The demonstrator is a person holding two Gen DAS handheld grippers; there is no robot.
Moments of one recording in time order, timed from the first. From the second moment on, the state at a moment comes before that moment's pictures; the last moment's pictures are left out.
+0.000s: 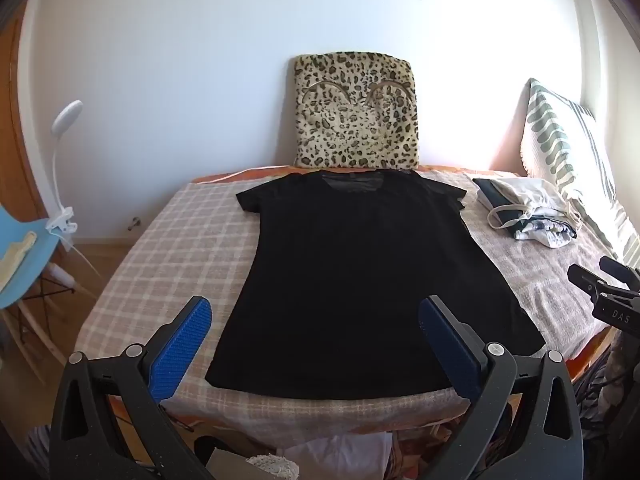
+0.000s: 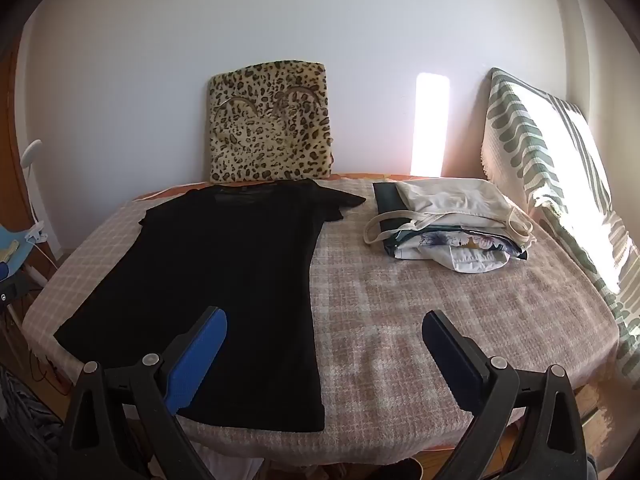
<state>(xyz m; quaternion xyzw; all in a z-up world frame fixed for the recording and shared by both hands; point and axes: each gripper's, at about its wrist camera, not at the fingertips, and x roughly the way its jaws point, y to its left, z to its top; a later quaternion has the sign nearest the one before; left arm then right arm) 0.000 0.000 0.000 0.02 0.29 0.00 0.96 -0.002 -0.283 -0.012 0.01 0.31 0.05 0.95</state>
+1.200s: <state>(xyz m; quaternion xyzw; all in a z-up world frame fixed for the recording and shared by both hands) -0.004 0.005 0.010 0.01 0.28 0.01 0.96 -0.005 -0.282 -0.013 0.01 0.31 0.05 0.95</state>
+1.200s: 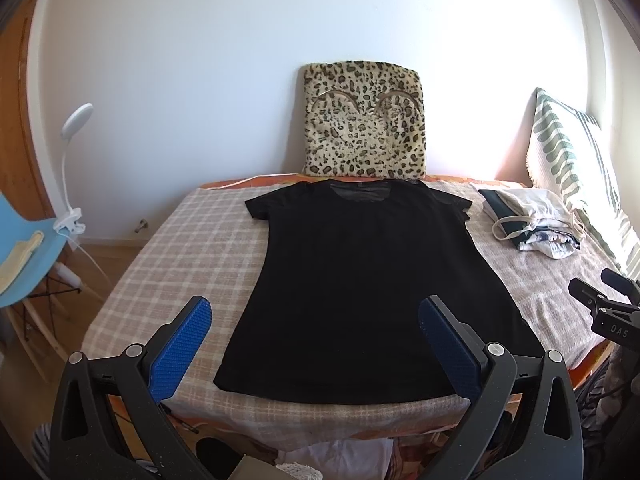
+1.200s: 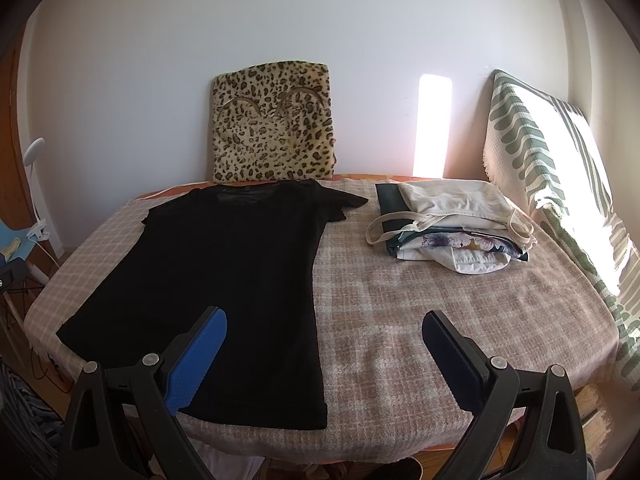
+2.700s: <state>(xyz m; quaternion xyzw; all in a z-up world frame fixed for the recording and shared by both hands) -0.003 0.008 0.009 0.00 0.28 0.01 0.96 -0.004 -0.274 -0.013 0.01 0.31 0.06 0.95</state>
